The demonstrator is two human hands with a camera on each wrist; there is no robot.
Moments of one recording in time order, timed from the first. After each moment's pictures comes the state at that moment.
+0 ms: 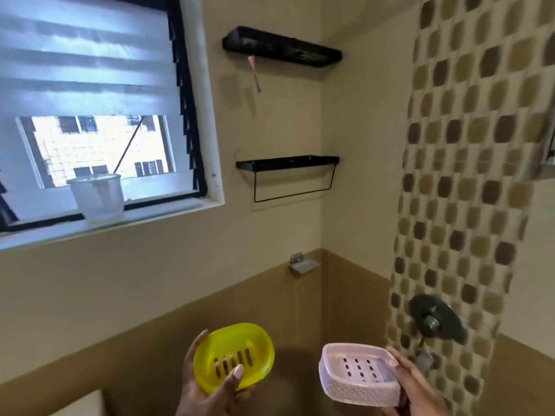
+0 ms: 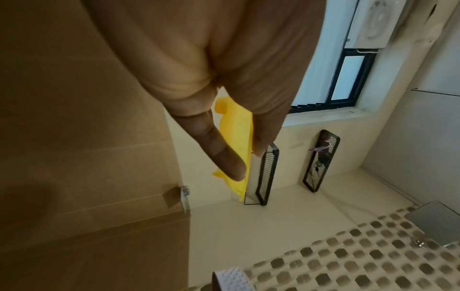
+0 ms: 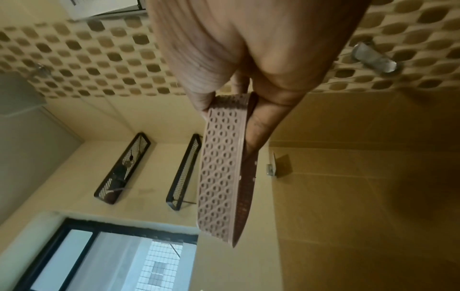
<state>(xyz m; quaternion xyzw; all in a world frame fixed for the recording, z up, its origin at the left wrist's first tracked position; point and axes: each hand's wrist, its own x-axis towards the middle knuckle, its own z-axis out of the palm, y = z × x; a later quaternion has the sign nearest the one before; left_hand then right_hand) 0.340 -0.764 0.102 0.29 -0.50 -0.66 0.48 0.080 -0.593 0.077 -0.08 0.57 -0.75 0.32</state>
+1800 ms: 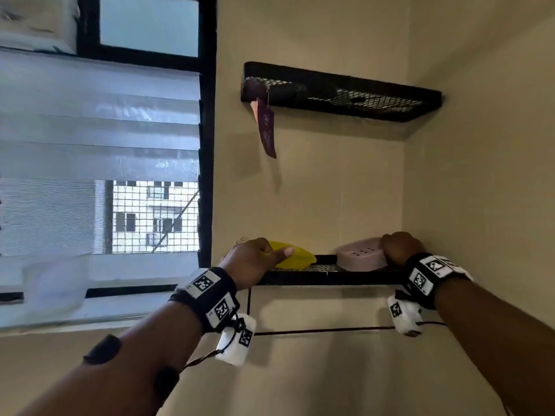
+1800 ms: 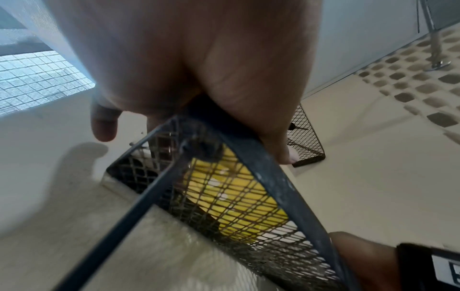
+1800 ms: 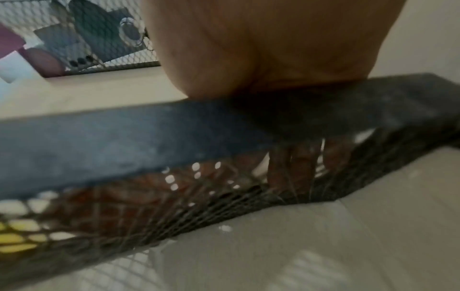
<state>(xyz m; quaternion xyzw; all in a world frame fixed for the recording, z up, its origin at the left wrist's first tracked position) 0.019 -1.147 0.391 0.46 -0.80 -0.10 0.37 -0.325 -1.128 0.414 -0.48 0.74 -0.47 0.05</state>
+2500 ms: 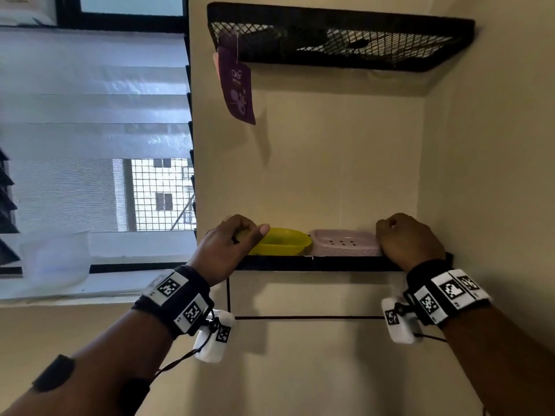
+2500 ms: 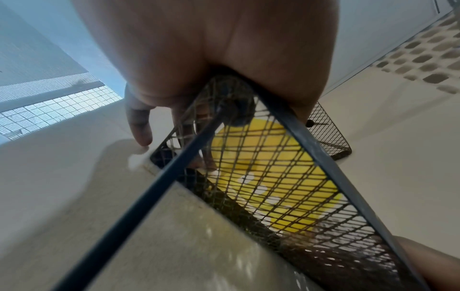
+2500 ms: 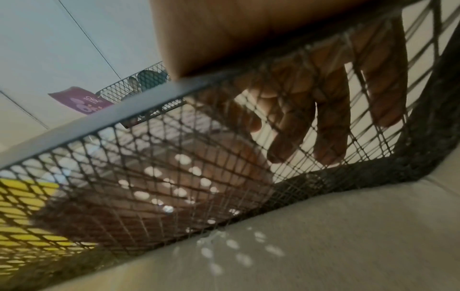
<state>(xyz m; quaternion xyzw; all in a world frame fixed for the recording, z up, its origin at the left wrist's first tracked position) 0.011 -1.142 0.371 0.42 -0.75 -0.06 0.50 -0.325 -1.120 0.389 -0.52 0.74 -0.43 -0.07</state>
